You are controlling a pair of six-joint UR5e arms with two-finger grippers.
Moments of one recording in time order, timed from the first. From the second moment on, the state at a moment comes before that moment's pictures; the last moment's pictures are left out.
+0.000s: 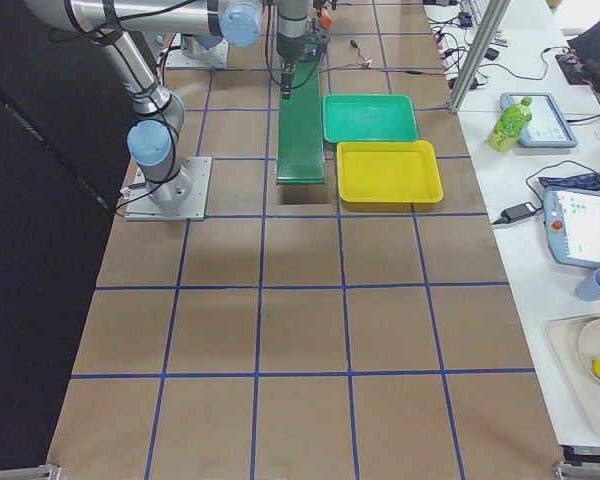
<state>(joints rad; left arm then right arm) -1.00 -2.00 -1.84 -0.90 1.54 1.46 1.54 -1.77 1.81 -1.55 -1.55 0.10</state>
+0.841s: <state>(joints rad) -0.99 -1.97 -1.87 -0.91 1.57 1.27 1.55 -1.78 1.86 -1.54 -1.55 0.11</state>
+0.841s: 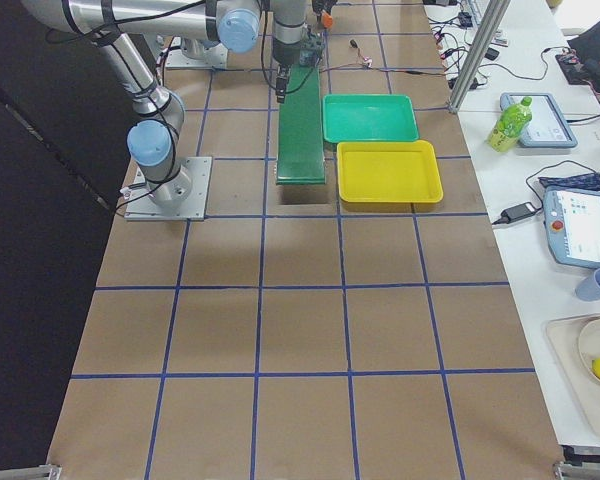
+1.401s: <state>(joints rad) -1.13 -1.75 -1.88 -1.18 1.56 0.65 1.55 -1.78 1.86 -1.55 -1.55 0.10</state>
